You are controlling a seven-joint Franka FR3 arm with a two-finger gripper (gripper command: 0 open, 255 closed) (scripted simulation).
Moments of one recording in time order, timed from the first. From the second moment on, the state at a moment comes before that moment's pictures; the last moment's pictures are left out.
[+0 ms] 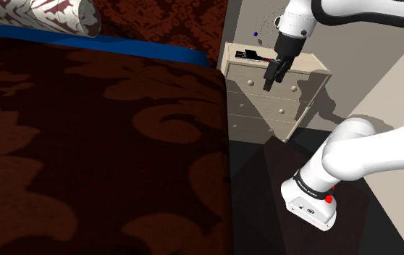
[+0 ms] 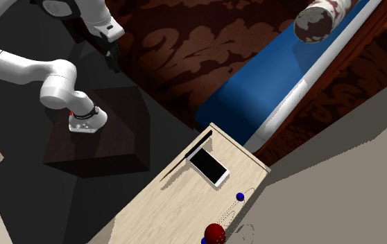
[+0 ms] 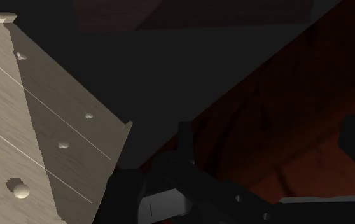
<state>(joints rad) 0.01 -0.83 0.01 -2.44 0.03 1.58 -0.01</state>
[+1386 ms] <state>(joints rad) 0.03 -0.36 -0.43 -2.15 -0.09 1.83 -0.70</state>
